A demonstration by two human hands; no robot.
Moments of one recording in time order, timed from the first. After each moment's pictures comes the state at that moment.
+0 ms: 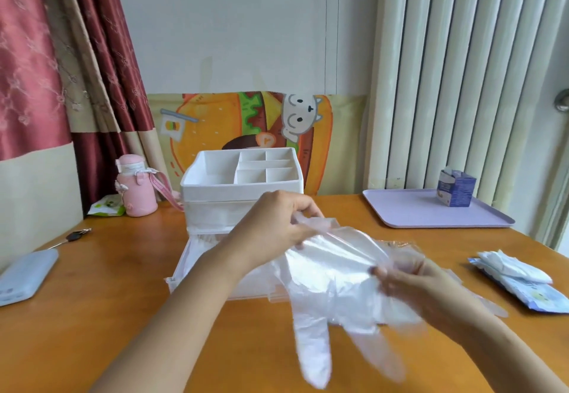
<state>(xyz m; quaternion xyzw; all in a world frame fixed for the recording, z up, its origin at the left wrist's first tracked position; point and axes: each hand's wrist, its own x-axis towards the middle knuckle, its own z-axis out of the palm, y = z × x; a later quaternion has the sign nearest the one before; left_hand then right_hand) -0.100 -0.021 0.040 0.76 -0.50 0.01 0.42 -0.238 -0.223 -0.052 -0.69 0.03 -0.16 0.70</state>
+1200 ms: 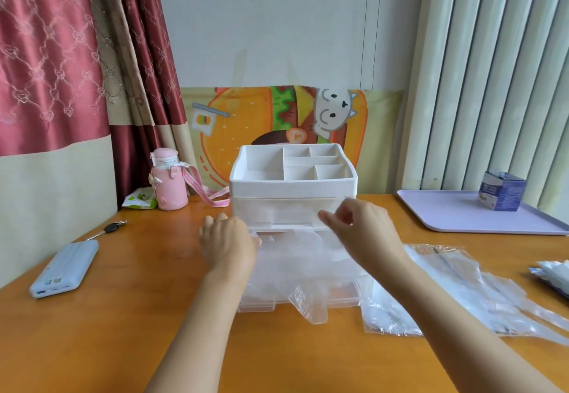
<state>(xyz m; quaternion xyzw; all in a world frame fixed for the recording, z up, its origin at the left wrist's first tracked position) 0.009 0.041 -0.022 0.97 -0.11 0.18 0.14 -0.108 -0.112 0.004 -0.90 0.19 -0.33 0.22</state>
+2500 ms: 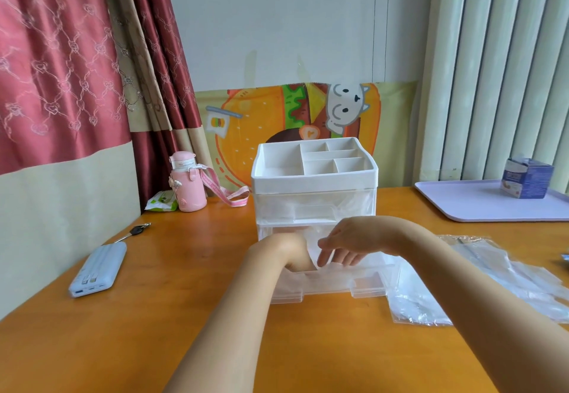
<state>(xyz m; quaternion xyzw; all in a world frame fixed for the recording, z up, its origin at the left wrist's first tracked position) 0.004 0.019 -0.016 0.93 -0.33 -0.16 0.03 -0.088 -0.098 0.016 -0.94 0.10 0.12 0.30</state>
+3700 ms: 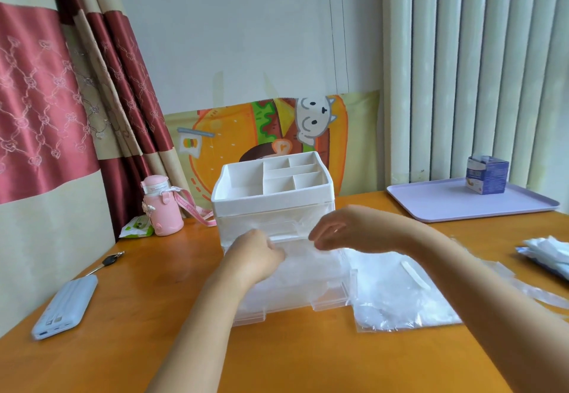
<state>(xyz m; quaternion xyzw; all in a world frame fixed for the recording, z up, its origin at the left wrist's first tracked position) -0.029 0.019 0.007 0.93 -0.28 -0.02 0.24 -0.137 -0.144 0.039 -0.96 0.03 -0.04 0.28</state>
